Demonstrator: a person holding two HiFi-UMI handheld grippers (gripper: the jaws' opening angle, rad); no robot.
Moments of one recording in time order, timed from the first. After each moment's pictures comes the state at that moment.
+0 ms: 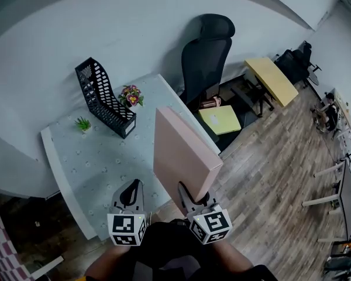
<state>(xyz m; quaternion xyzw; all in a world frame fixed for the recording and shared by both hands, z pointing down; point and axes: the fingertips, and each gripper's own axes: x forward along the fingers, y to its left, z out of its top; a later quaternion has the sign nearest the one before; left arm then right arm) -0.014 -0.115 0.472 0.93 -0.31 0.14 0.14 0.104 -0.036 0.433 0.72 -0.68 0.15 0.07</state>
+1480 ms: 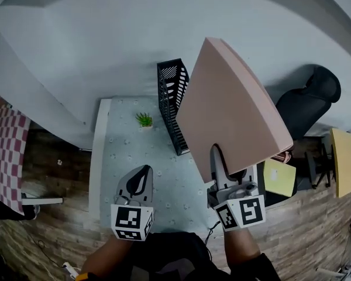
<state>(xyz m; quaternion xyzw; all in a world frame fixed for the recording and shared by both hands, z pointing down) -0.061 -0.269 0.441 0.81 -0.56 0.14 0.13 0.114 -0.311 0.328 0.53 -0.85 0.04 -0.06</state>
